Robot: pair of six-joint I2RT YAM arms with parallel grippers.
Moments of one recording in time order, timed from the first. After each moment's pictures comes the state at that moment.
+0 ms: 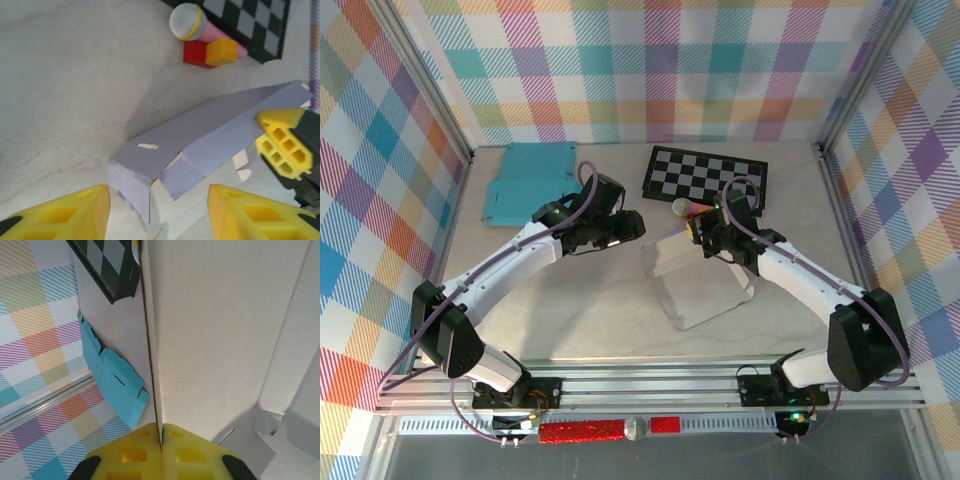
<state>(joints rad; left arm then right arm) -0.66 1.50 1.34 -0.74 0.05 -0.83 0.48 1.38 0.90 -0.19 -0.14 1.65</state>
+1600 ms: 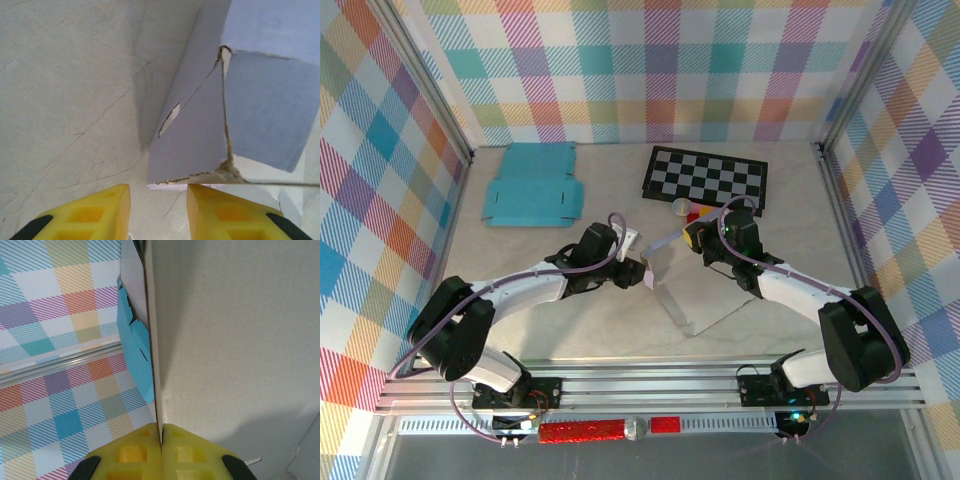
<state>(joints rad) -0.66 1.48 0.79 -0.07 0.25 -0.24 0.45 1.38 0.64 0.32 -0.27 1.56</state>
